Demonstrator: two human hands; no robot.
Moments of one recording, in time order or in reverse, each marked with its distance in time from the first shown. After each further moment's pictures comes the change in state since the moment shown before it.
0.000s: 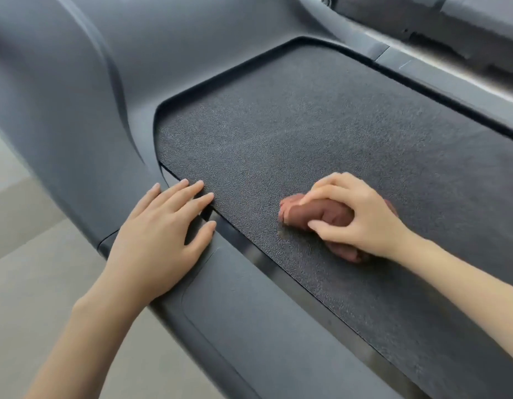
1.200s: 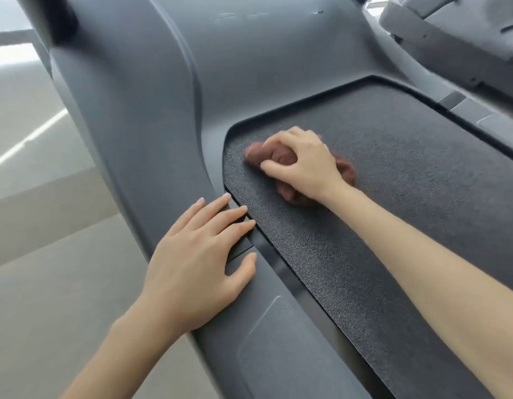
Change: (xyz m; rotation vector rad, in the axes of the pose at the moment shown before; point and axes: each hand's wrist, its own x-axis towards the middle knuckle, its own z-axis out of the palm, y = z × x) left_hand -0.001 -0.020 -0.010 -0.062 0.069 -0.082; right_hand 0.189 -0.040 0.077 -0.074 0.055 0.007
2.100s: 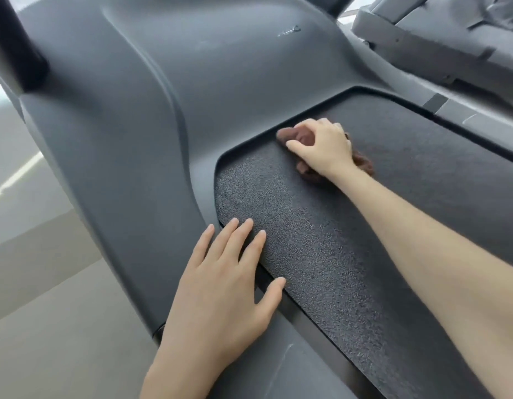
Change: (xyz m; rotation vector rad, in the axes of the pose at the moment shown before) left_hand 0.029 0.007 0.015 0.071 -0.061 0.013; right_hand 0.063 0.070 -0.012 -0.169 0.153 0.342
